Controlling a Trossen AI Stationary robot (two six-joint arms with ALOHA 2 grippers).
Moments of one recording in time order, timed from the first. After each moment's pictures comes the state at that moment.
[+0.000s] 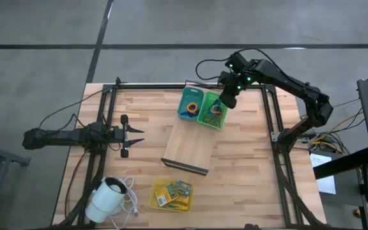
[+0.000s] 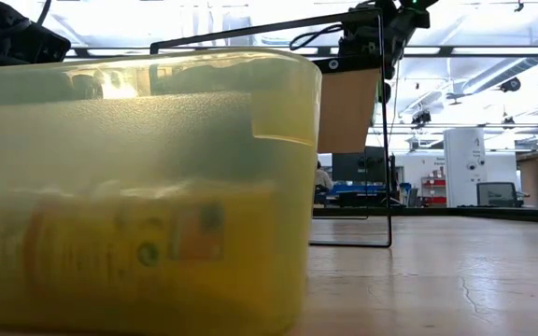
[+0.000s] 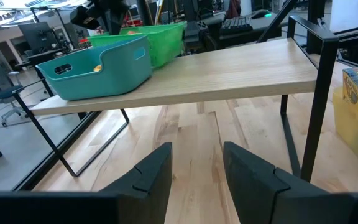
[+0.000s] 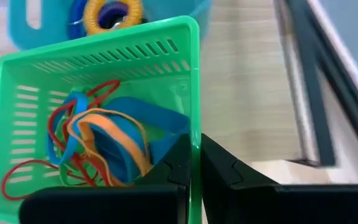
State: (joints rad) left arm 0.02 0.15 0.00 0.02 -0.05 0.24; right arm -0.66 1.54 1.46 -1.04 -0.37 -0.16
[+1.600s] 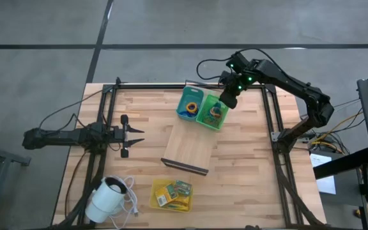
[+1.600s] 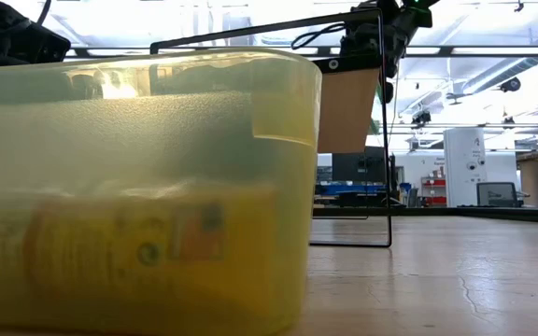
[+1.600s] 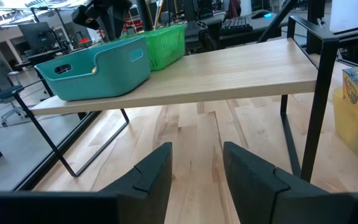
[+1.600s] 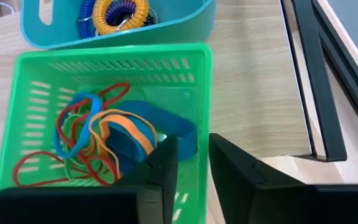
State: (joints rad) left arm 0.02 0.15 0.00 0.02 -0.05 0.24; right arm -0.67 1.52 1.46 -1.04 -0.39 -0.14
